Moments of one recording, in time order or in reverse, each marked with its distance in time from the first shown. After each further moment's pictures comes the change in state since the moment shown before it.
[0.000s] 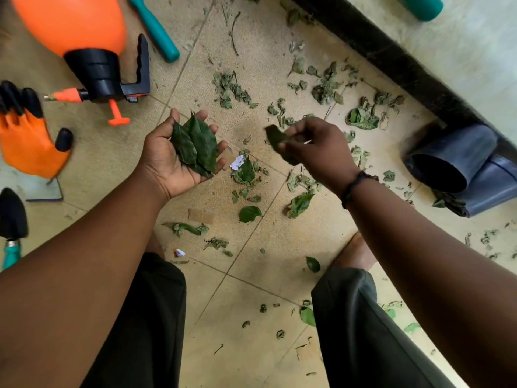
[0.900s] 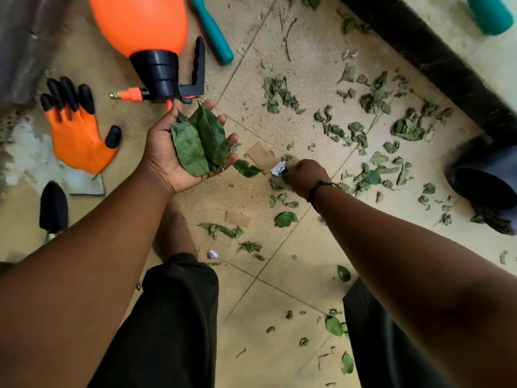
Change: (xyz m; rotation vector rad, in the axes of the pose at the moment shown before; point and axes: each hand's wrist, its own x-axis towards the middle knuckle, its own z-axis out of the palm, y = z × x) left_hand -0.018 0.054 -0.055 -0.064 -0.122 0.007; right_hand 0.057 0.052 0.115 -0.532 -0.115 0.353
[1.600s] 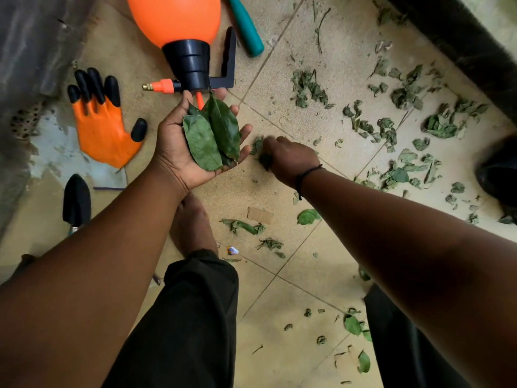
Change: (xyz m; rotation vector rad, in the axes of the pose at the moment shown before) left_hand -0.012 0.017 -0.023 -0.059 -0.063 0.003; right_hand -0.005 -0.069 0.038 -0.564 0.188 -0.623
